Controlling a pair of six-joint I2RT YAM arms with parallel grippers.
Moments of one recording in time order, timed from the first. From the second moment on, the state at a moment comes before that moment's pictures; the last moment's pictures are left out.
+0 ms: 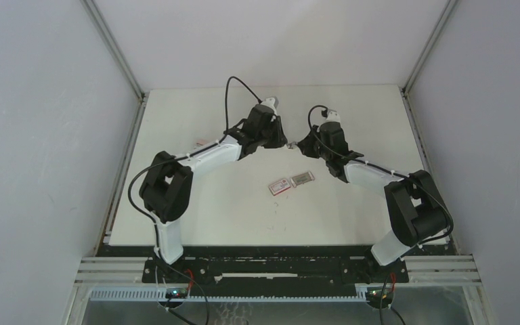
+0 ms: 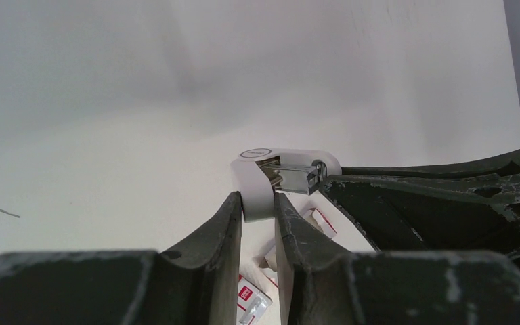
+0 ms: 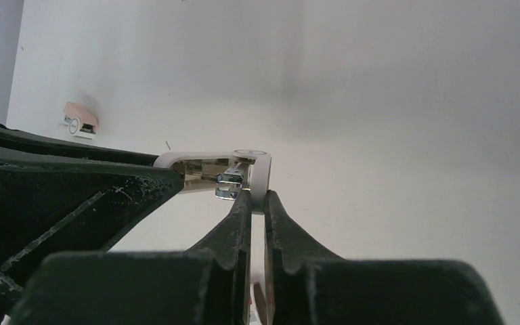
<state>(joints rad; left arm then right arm) -0.67 1.91 1.44 -0.14 0.00 -0.57 0.41 1.58 0.87 0.20 -0.02 0.59</state>
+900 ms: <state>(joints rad) -0.49 1.82 1.09 0.18 0.22 -0.68 0.30 1.86 1.02 0.17 -0.29 0.62</state>
